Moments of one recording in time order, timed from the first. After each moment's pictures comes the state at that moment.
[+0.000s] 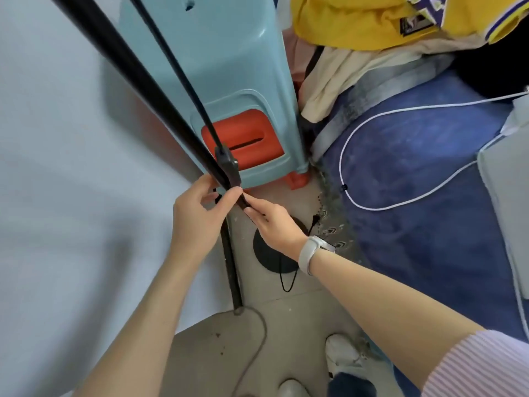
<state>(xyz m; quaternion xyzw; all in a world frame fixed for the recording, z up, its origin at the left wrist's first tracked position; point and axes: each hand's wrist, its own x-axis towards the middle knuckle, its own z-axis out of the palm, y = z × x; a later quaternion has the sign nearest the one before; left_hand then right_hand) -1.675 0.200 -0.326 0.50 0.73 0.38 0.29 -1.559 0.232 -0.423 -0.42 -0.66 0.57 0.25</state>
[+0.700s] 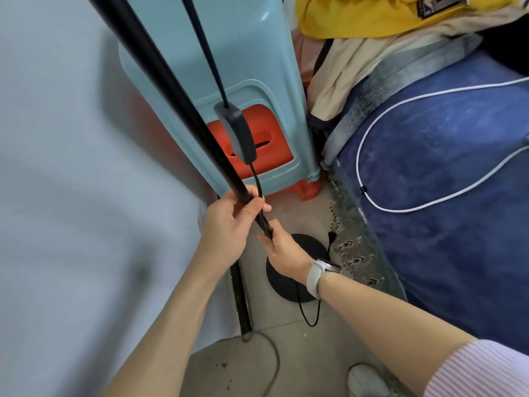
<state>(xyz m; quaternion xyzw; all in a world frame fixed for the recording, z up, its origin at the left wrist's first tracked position) -1.670 0.202 -0.396 0.53 0.66 0.40 0.36 -1.572 0.215 -0.510 -0.44 -0.64 0.60 0.19</state>
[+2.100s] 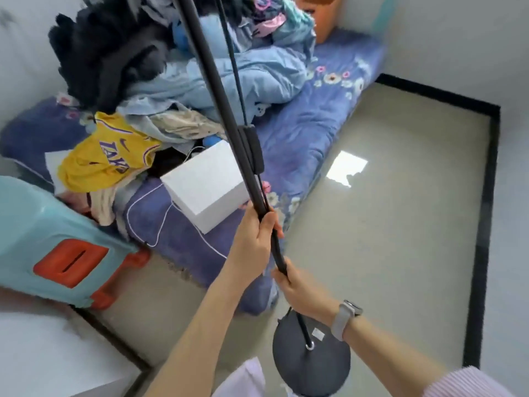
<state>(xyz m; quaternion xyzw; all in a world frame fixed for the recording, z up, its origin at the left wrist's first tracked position) -1.251 -0.101 -0.001 0.68 0.31 0.31 0.59 -1.179 -0.196 -0.088 -0.72 -0.43 0.43 0.33</state>
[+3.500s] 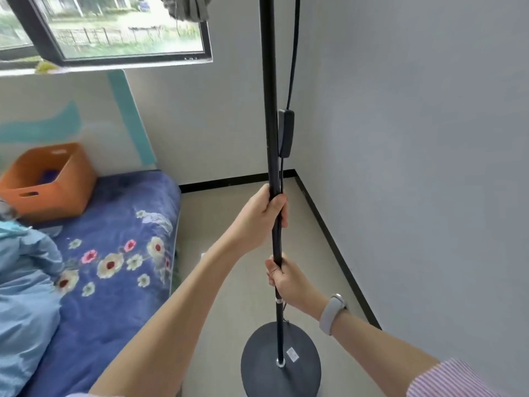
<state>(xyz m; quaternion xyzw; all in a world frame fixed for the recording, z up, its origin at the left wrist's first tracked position) -0.329 -0.039 0.100 0.80 -0.11 0.06 0.59 -0.346 -0.144 -0.016 -0.79 -0.13 0.18 0.57</state>
